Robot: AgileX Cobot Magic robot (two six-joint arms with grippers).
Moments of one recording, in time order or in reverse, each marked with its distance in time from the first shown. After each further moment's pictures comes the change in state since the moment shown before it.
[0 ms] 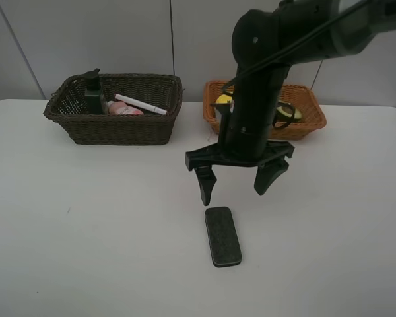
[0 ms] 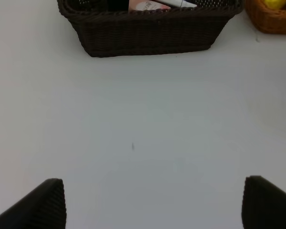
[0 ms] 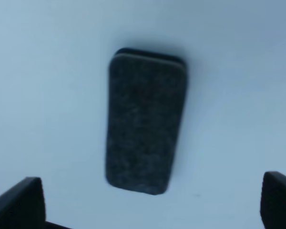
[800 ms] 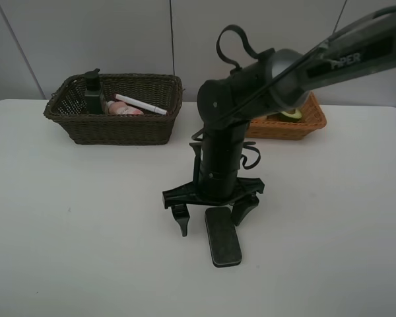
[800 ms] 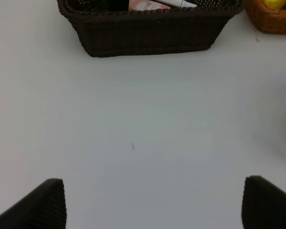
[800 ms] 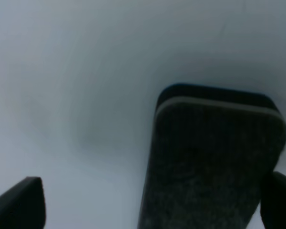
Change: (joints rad) left arm 0.000 0.000 0.000 0.000 0.000 0.000; right arm 0.066 0.166 0.027 0.008 -0.174 0.065
